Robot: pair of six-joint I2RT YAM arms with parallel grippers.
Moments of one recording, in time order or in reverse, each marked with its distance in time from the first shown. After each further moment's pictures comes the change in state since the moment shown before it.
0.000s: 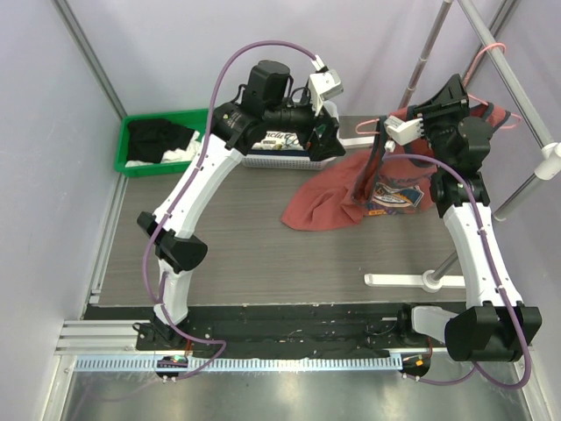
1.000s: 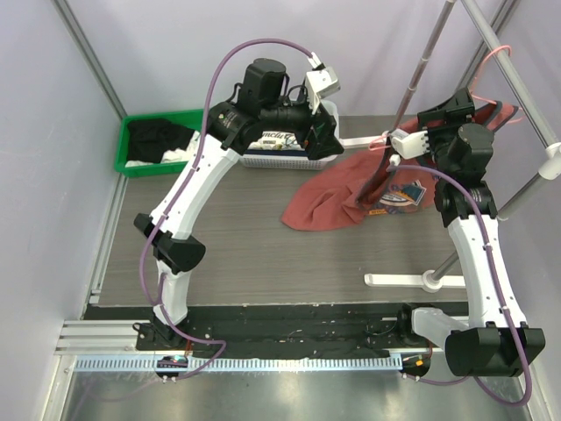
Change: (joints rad) left arm 0.006 -0.017 0.000 0.000 0.004 0.000; right arm 0.000 -0.084 -0.002 -0.266 0.150 -0.002
